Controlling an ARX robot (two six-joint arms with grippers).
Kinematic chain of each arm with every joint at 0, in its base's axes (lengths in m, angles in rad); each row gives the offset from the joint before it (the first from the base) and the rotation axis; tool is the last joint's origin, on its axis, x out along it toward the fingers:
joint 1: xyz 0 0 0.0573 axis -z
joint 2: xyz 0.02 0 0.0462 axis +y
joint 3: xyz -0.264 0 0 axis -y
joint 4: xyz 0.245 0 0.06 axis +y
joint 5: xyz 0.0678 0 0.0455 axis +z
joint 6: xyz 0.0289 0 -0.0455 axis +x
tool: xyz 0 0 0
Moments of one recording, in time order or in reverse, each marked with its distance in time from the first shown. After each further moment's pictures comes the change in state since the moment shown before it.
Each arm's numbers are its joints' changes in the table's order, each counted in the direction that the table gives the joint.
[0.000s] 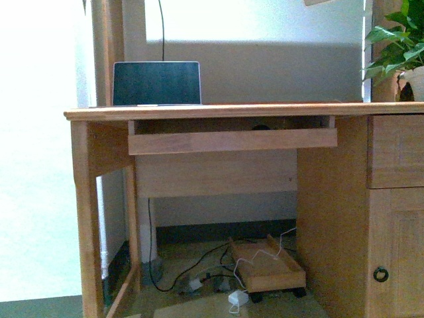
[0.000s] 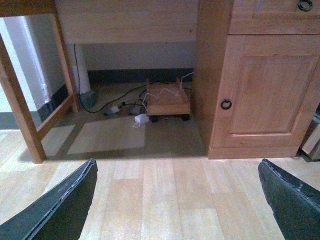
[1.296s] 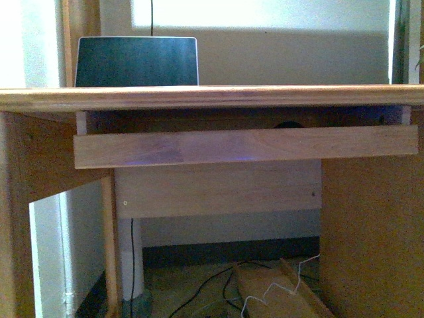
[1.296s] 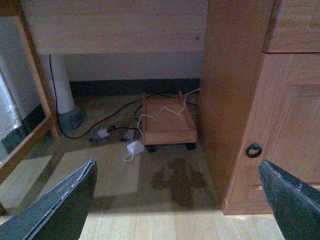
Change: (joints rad) left arm 0.000 0.000 0.000 0.000 0.000 0.000; right arm 0.000 0.000 0.000 0.000 0.000 0.000
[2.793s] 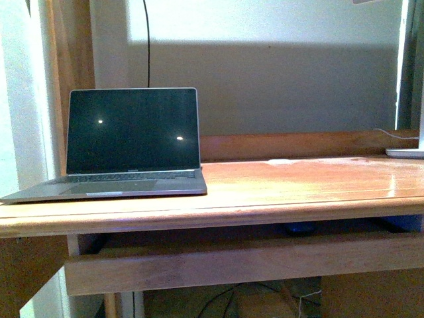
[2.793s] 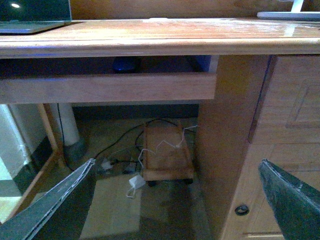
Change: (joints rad) left arm -0.179 1.021 0.200 -0.496 -0.423 0.660; right arm 0.000 0.000 0.000 0.000 0.000 0.000
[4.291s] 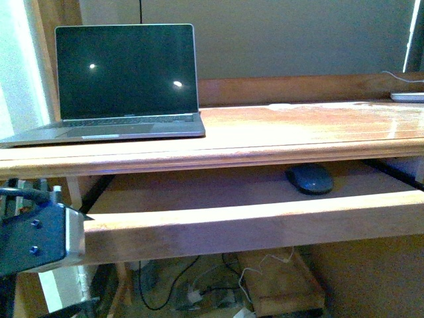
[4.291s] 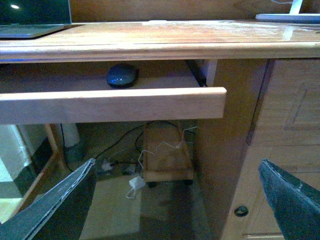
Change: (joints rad) left arm 0.204 0.718 0.550 0.214 -0.188 0.692; right arm 0.000 0.000 0.000 0.000 0.000 0.000
